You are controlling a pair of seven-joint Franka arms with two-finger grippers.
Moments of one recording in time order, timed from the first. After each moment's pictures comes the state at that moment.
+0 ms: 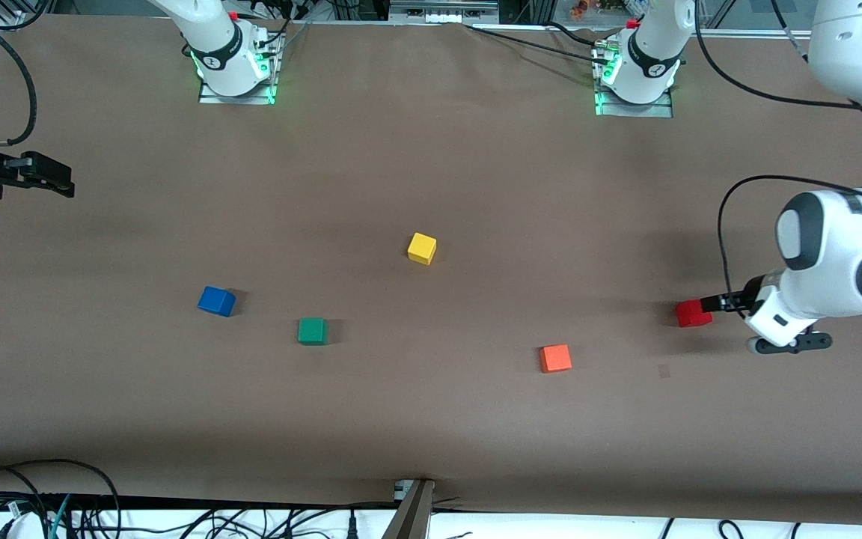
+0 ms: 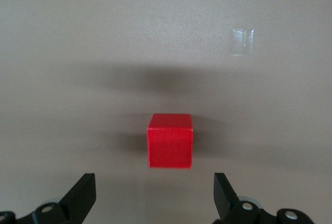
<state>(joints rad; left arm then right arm) 0.09 0.54 -0.01 -1.70 0.04 2.10 -0.06 0.19 0.18 -0.20 -1.37 -0.06 1.41 -0.09</state>
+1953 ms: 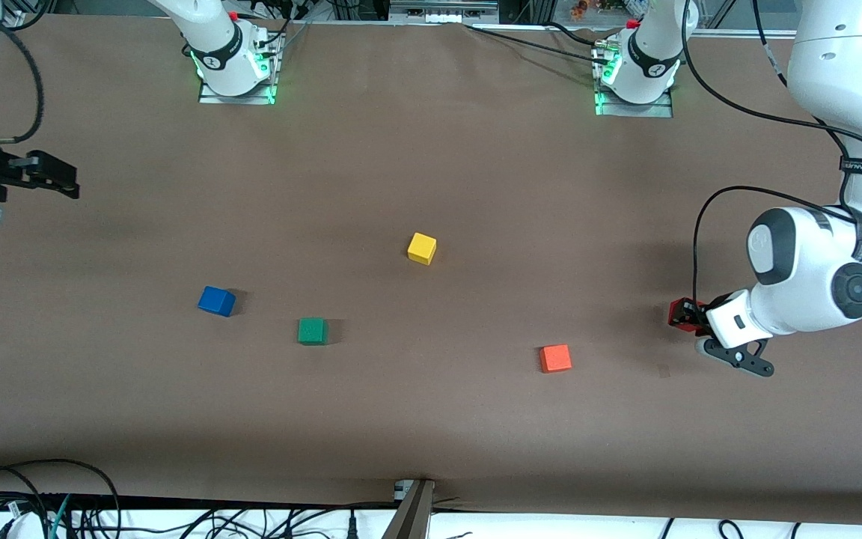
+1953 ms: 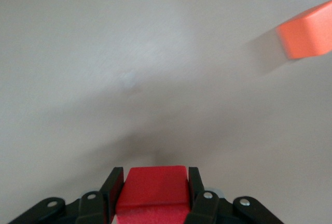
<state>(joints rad) 0.09 0.59 -0.08 -1.59 -0.16 2.12 0.50 0.19 0.18 -0.16 -1.37 -0.06 1.43 -0.09</state>
